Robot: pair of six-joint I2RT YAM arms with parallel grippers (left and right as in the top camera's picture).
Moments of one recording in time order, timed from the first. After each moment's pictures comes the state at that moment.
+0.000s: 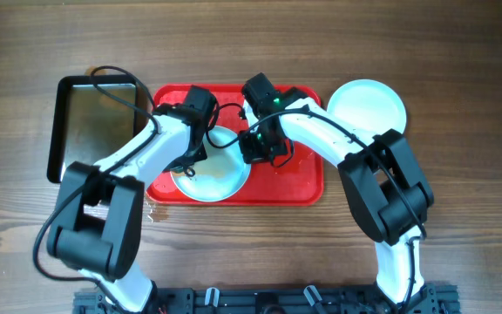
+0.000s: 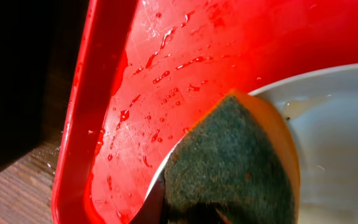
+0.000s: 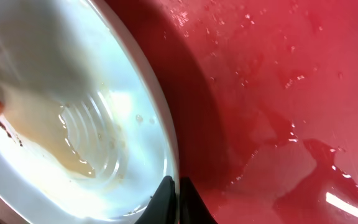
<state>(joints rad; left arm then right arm) -0.34 1.83 1.12 -0.84 -0.33 -0.65 0.59 2.13 1.48 -0.82 -0.35 0.35</state>
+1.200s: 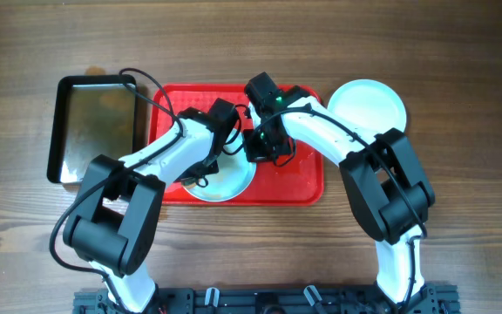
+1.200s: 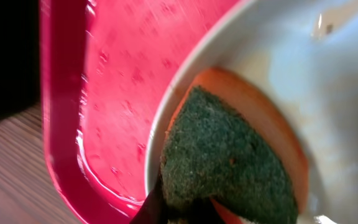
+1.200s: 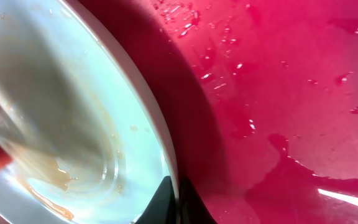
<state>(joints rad) -0.46 1.88 1.14 -0.97 -0.40 -0.72 0.58 2.13 1.48 -0.83 -0.32 0.38</state>
